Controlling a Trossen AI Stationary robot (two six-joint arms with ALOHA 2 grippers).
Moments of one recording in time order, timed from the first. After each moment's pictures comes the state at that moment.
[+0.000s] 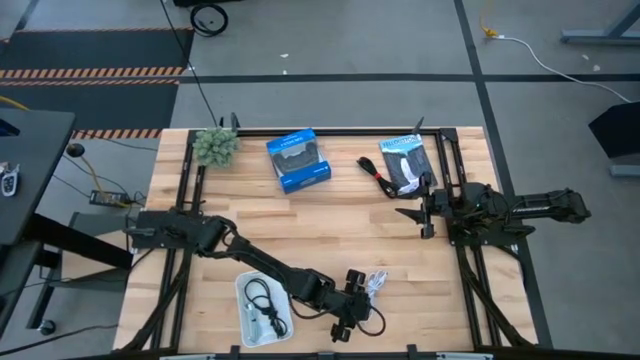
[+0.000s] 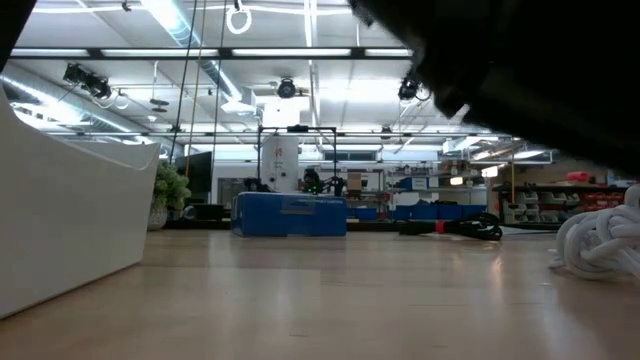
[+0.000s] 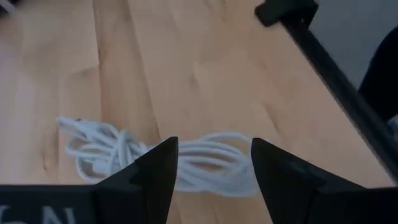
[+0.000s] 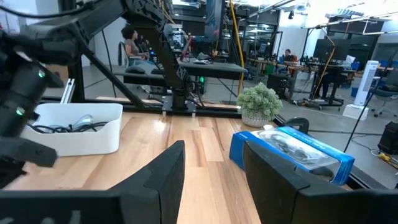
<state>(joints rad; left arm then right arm) -0.46 2.36 1.86 -0.23 -0.22 -0.01 -0.01 0.17 0.01 0.22 0.06 -0.11</state>
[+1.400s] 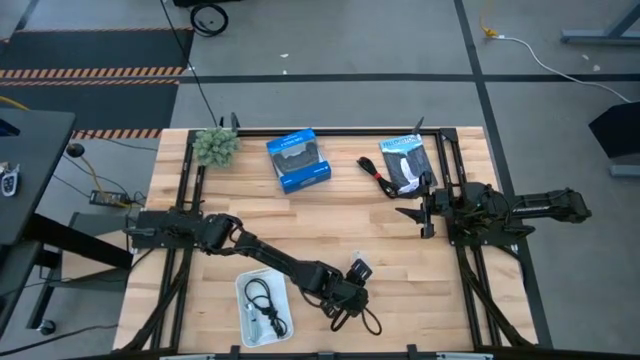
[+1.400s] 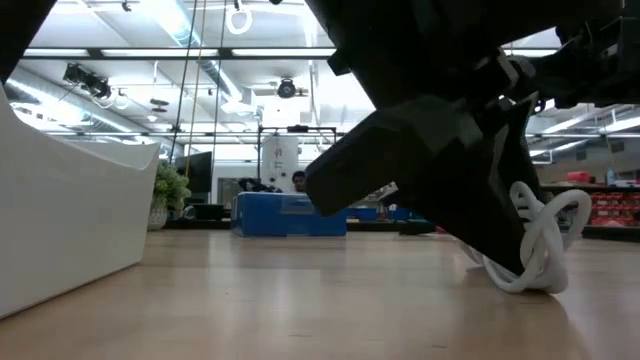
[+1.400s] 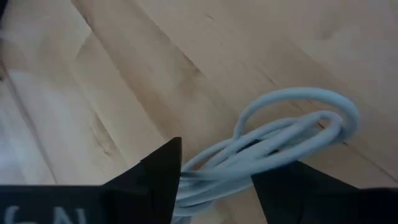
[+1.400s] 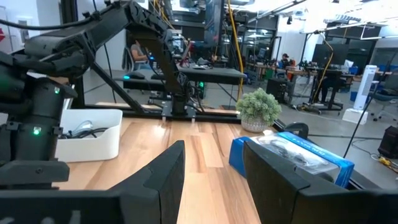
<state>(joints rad) -0.41 2.42 1.93 -0.48 -0.28 0.52 -0.01 0.18 0.01 0.26 0.06 -0.11</state>
